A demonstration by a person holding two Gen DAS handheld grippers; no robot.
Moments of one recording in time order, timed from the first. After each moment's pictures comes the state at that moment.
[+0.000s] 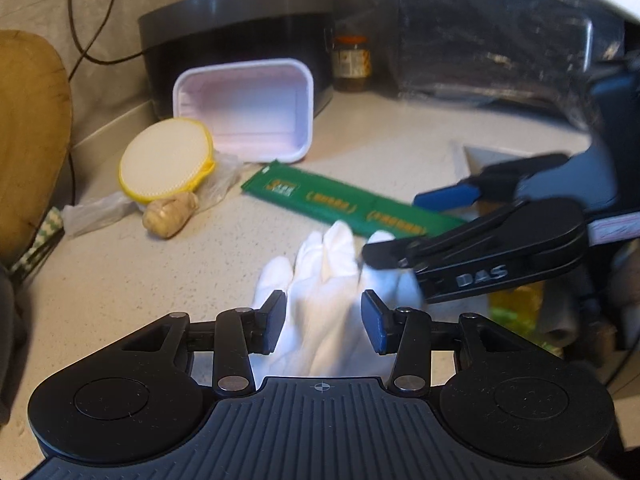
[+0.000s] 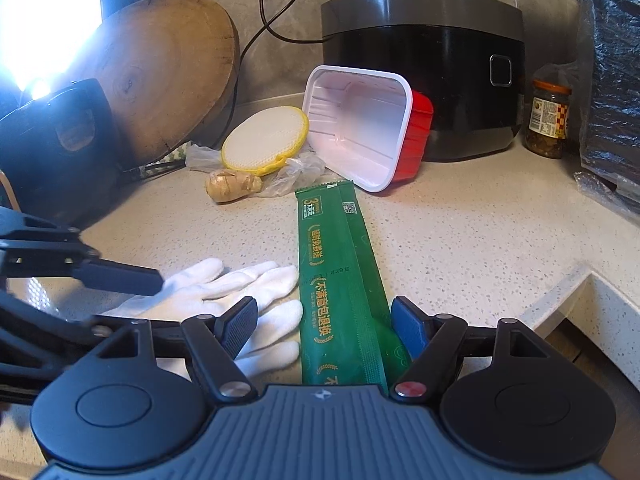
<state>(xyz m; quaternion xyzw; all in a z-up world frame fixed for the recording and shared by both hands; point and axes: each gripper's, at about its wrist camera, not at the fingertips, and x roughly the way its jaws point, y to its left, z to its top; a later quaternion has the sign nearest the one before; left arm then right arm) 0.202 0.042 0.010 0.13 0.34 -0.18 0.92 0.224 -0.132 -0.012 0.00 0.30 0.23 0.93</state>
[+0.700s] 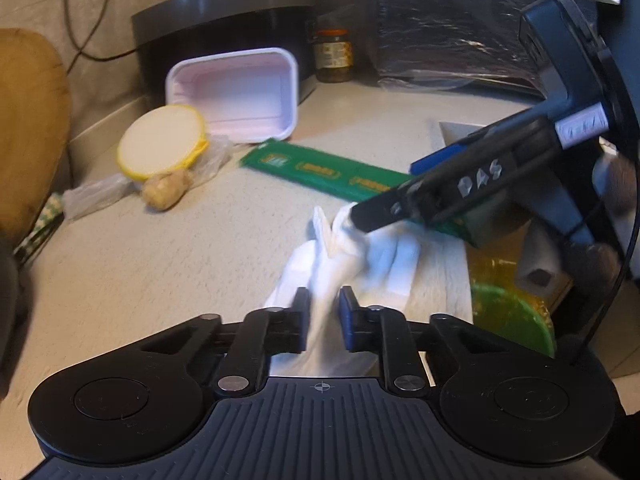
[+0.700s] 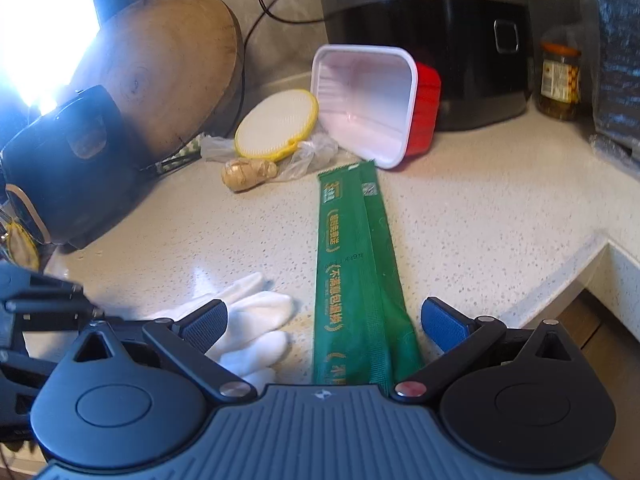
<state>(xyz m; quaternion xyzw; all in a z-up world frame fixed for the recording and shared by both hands) 0.160 0.061 0.005 0.13 0.33 -0.20 0.91 0.232 -0.136 -0.003 0.04 0.37 0.27 0.89</state>
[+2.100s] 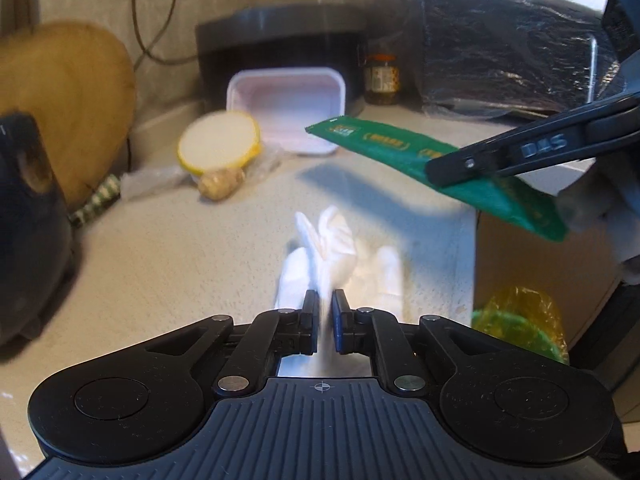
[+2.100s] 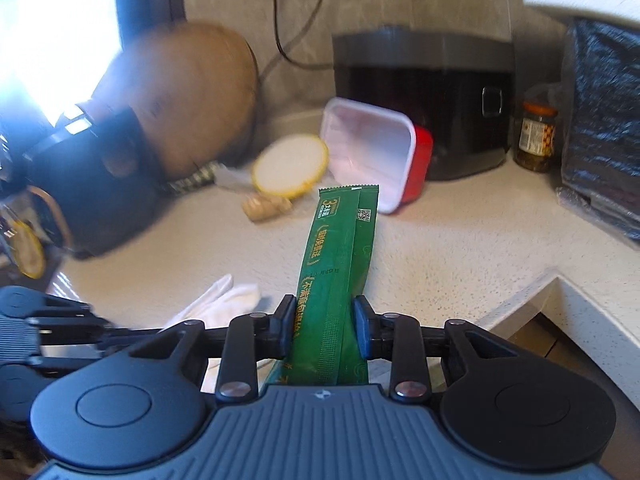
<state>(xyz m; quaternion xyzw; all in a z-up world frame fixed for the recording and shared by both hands) 0.122 0.063 0.022 0.10 0.29 -0.13 0.94 0.159 -0.146 0.049 0.02 0.28 0.24 0.93</state>
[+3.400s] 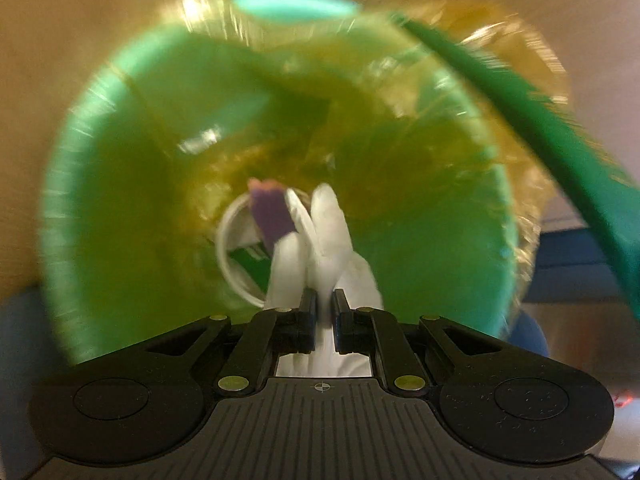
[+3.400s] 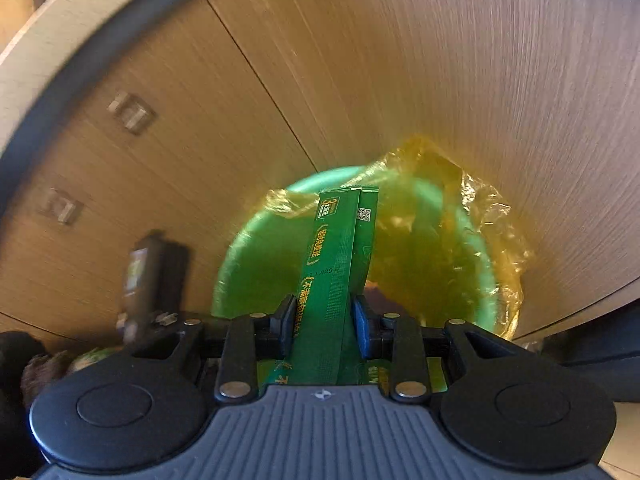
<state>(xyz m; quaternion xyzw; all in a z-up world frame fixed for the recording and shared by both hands) 0.225 -0.184 -0.374 -0.11 0.67 -0.21 0.71 0.133 -0.354 -0.221 0.14 0.54 0.11 0.82</state>
